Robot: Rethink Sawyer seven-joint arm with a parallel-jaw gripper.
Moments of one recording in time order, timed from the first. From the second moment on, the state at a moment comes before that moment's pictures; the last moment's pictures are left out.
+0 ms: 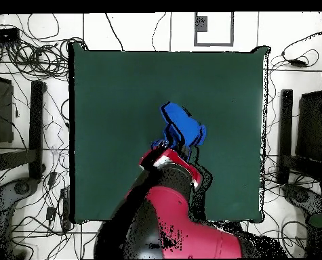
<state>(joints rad) 0.05 -1.26 -0.30 1.84 -0.17 0.47 2.37</state>
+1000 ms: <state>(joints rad) 0.01 -1.27 -0.22 1.84 -0.18 0.50 2.37</state>
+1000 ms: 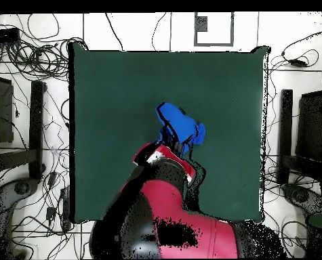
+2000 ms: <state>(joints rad) 0.02 -1.27 -0.22 1.83 -0.19 0.69 2.37</state>
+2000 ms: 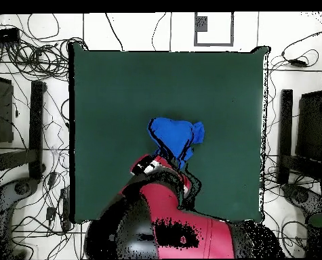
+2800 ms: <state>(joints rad) 0.03 -1.26 -0.22 1.82 -0.19 0.69 2.37</state>
